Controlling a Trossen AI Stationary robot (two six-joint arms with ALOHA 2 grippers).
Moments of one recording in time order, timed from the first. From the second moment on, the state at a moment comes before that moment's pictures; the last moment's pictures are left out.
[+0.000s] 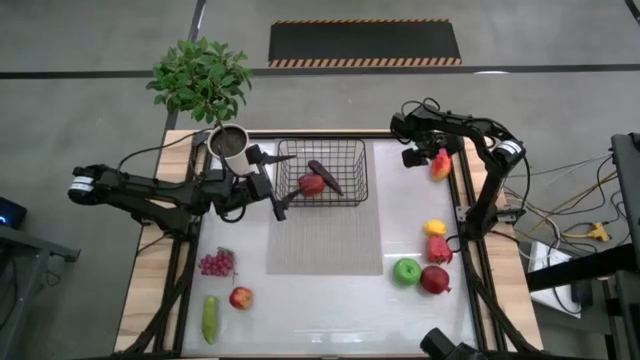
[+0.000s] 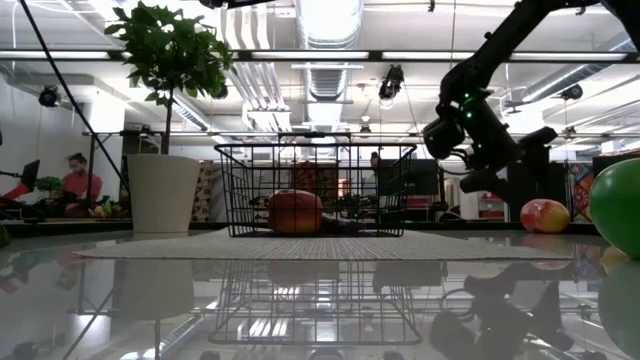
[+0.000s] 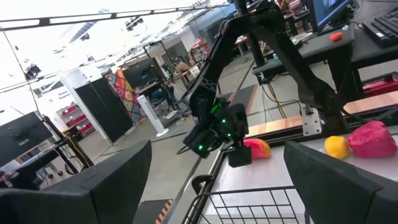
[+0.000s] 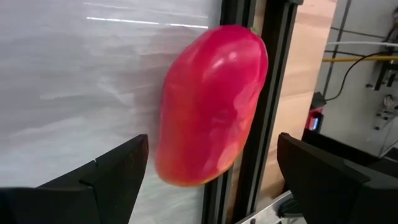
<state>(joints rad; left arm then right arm) -0.07 1.08 0.78 0.41 -0.48 0.49 -0.89 1.82 1.21 -1.32 0.41 0.70</state>
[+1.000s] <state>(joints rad) -0.07 1.08 0.78 0.41 -0.48 0.50 -0.87 1.81 1.23 -1.26 0.26 0.65</state>
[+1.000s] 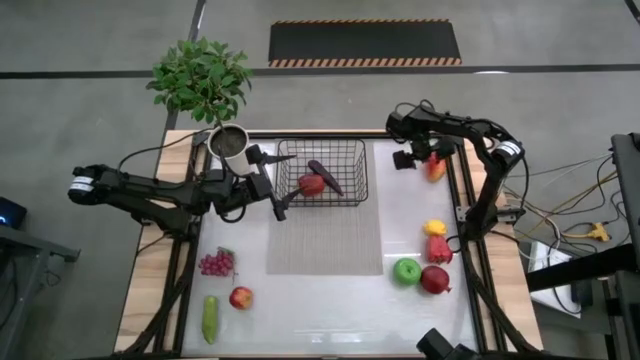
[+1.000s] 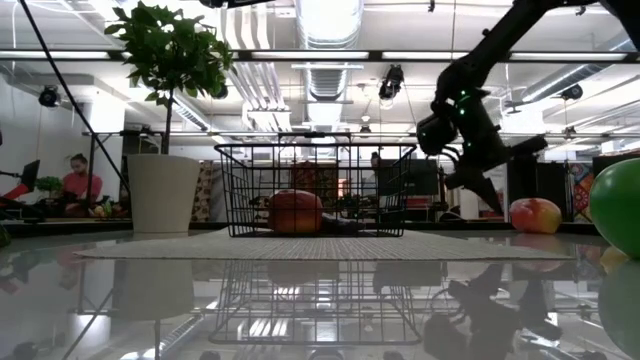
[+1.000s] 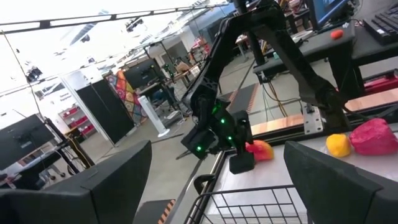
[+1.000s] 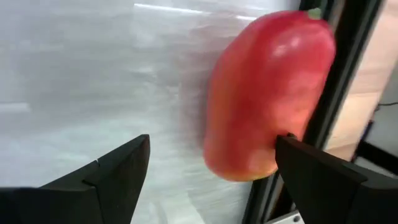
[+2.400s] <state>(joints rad) -0.07 1.08 0.78 0.41 -0.48 0.53 -0.99 2.08 1.33 -1.39 0.29 0.61</state>
